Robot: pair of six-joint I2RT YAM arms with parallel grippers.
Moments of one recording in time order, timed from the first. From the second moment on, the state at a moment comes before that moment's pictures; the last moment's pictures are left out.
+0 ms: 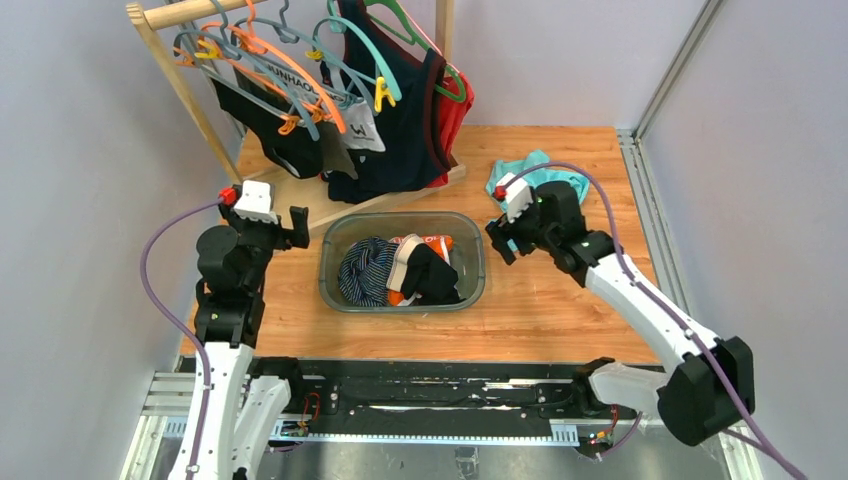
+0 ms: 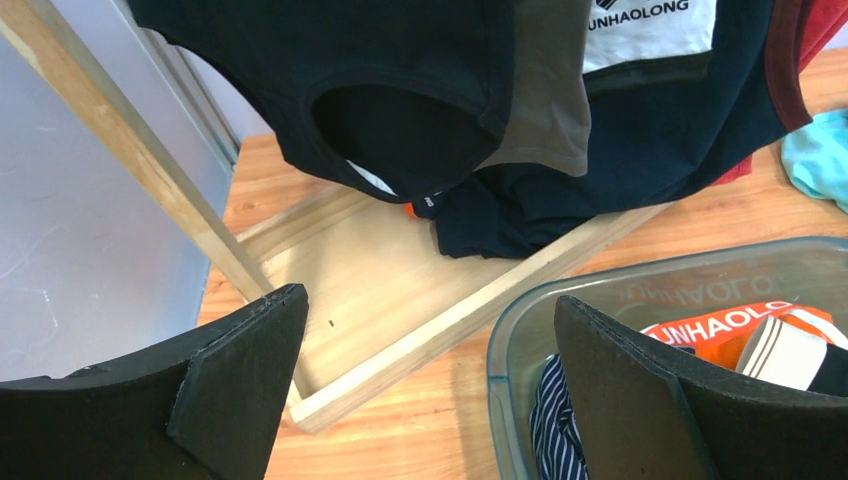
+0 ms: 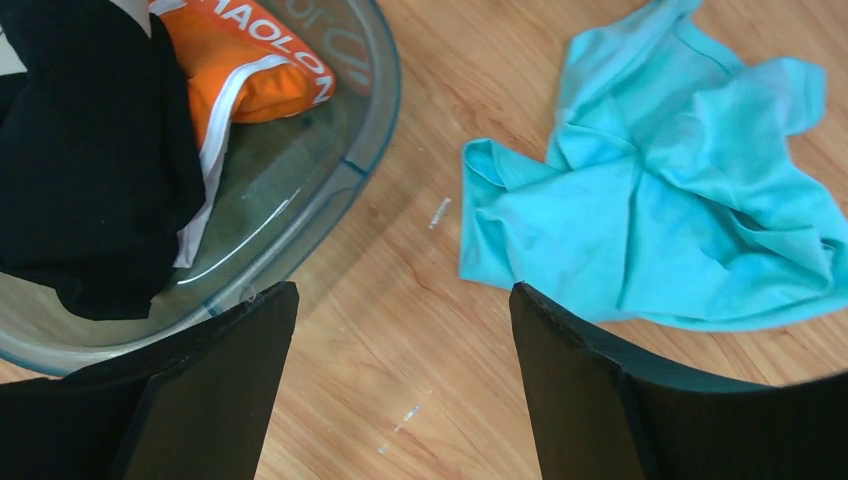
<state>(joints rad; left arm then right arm) 0.01 0.60 0.72 -0.16 0.09 0.12 0.41 1.15 0.91 -0.37 -0.18 -0.34</state>
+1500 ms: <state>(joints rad) 0.01 1.02 1.61 -0.56 0.11 0.03 0.43 1.47 1.08 -0.44 -0.05 -0.20</state>
